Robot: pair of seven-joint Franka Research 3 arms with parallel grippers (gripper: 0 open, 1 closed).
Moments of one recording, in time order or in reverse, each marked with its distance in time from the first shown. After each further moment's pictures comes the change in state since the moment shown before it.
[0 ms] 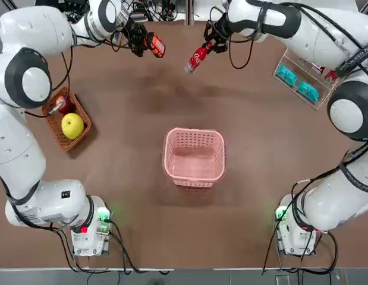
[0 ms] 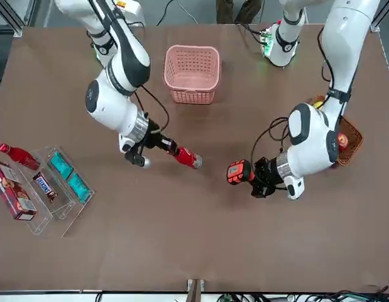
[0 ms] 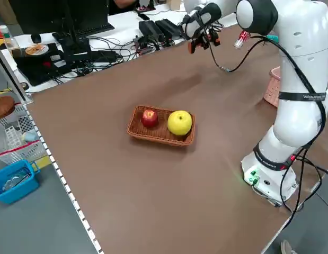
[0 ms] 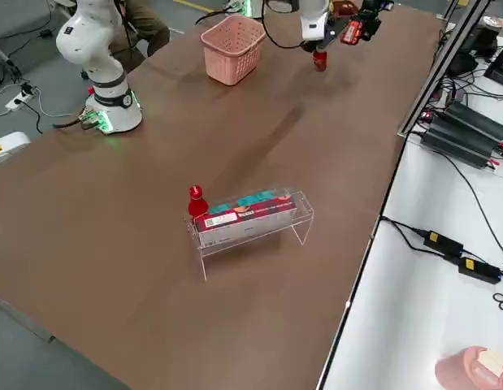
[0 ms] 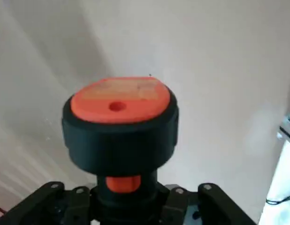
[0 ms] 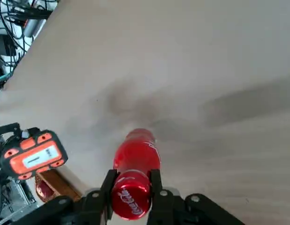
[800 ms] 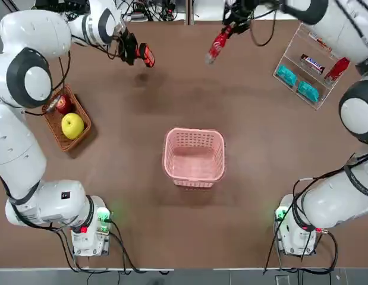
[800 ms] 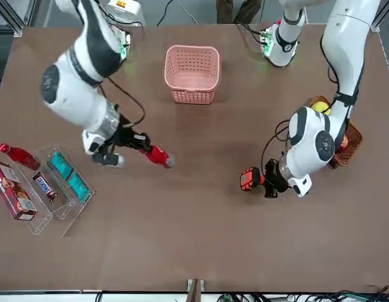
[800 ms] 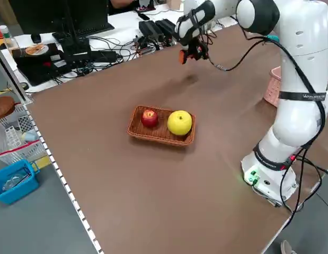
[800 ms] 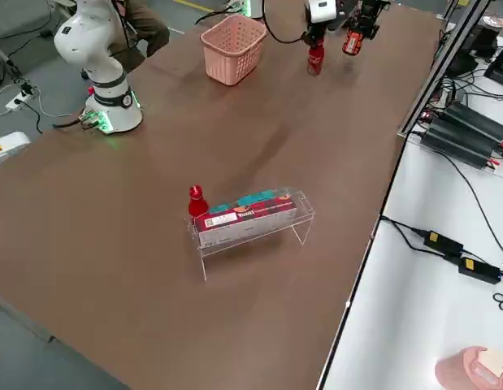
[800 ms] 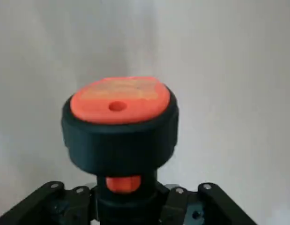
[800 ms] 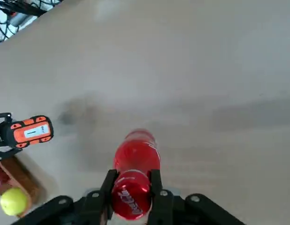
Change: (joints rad) left arm -0.011 -0.003 0.060 -0.045 0.299 0.006 -0.343; right arm -0.059 -0.103 -0.031 0.079 -0.198 -0.270 -0.037
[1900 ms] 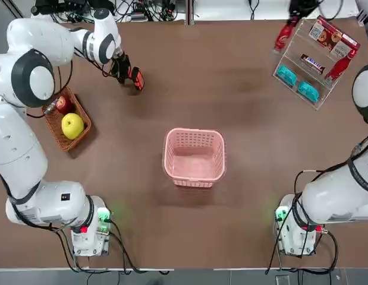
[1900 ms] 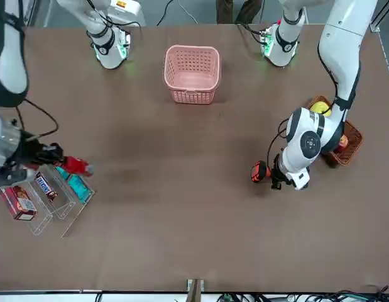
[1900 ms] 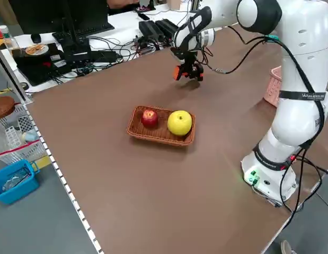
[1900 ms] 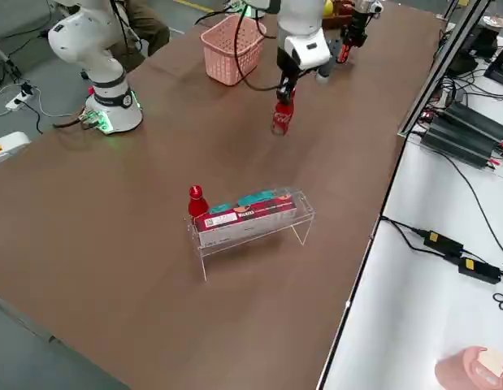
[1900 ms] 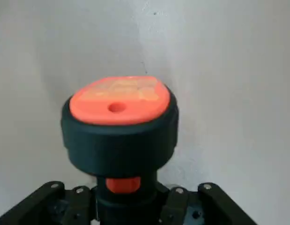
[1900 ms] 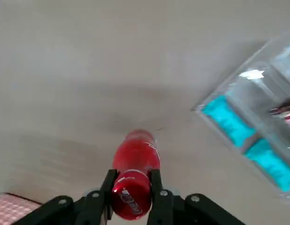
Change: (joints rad) left arm -0.052 0.000 0.126 -0.175 0.269 0.069 -0.059; right arm -0.217 0.009 -0.226 0.163 -0.180 -0.434 -0.635
